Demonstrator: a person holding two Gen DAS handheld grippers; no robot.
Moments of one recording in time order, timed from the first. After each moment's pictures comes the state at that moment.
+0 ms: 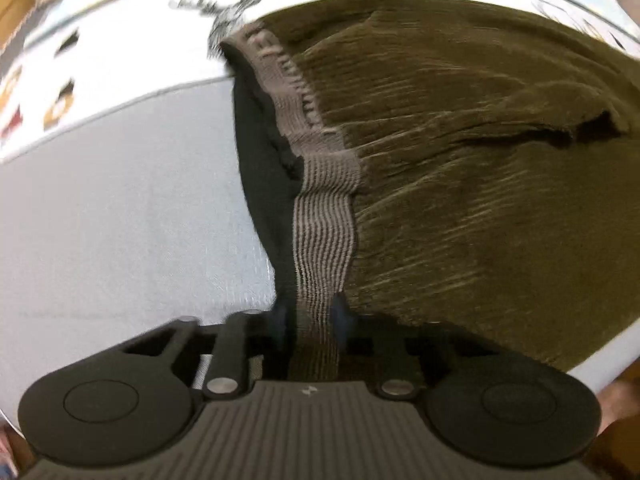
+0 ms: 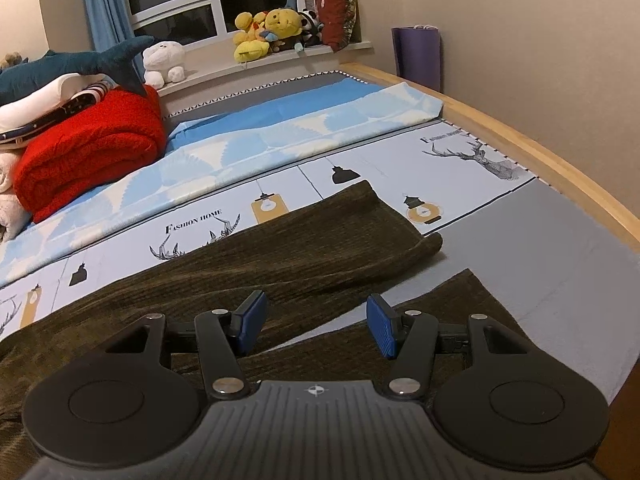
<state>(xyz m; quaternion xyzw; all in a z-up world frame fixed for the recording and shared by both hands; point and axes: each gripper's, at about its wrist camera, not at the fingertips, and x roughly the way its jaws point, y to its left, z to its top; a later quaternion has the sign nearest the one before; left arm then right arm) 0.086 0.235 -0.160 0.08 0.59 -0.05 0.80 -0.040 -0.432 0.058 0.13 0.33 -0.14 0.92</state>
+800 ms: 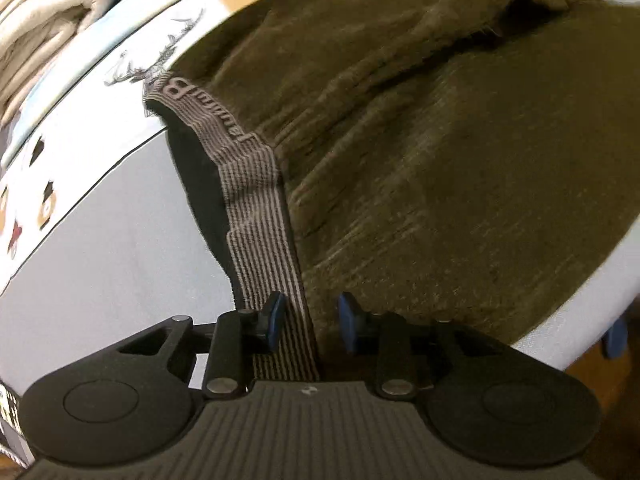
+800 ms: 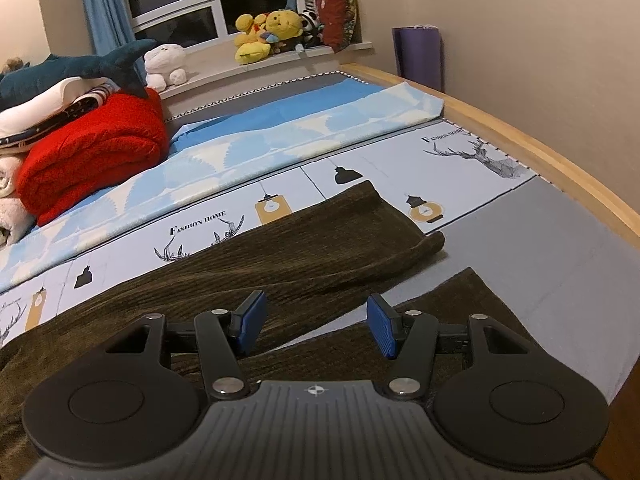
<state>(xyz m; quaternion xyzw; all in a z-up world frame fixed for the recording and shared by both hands) 0.052 0.196 -0.164 0.22 0.56 -0.10 0.79 -0.046 -0.435 0.062 0.15 0.33 -0.14 0.92</state>
